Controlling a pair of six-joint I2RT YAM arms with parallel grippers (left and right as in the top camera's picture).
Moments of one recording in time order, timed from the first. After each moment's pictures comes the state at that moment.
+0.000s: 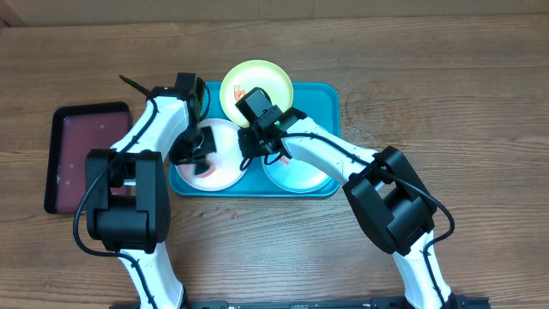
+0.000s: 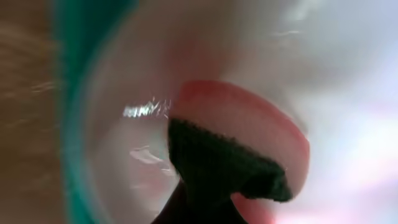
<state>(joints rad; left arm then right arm) -0.08 2.04 1.41 -1.03 -0.13 -0.38 0.71 2.22 1.64 -0.55 -0.11 0.49</state>
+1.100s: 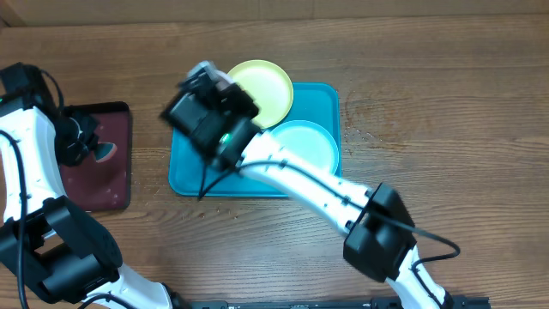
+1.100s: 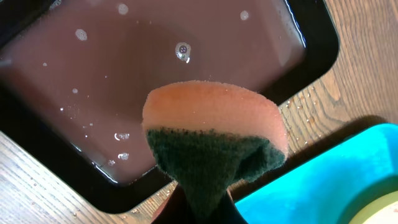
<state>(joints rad) 0.50 1.84 1.60 -1.12 0.07 -0.58 0.99 2.21 2.10 -0.80 0.94 0.01</state>
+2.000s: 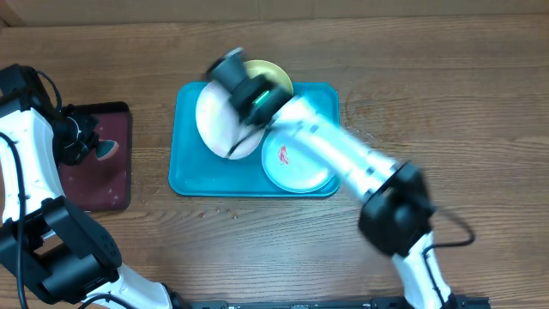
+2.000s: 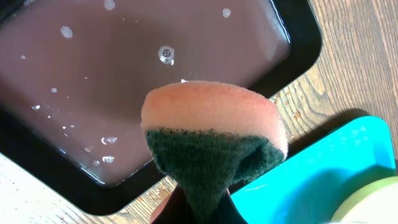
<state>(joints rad) 0.51 1.84 1.59 -1.10 0.12 -0.57 0.66 2.21 2.11 -0.95 0.19 0.15</state>
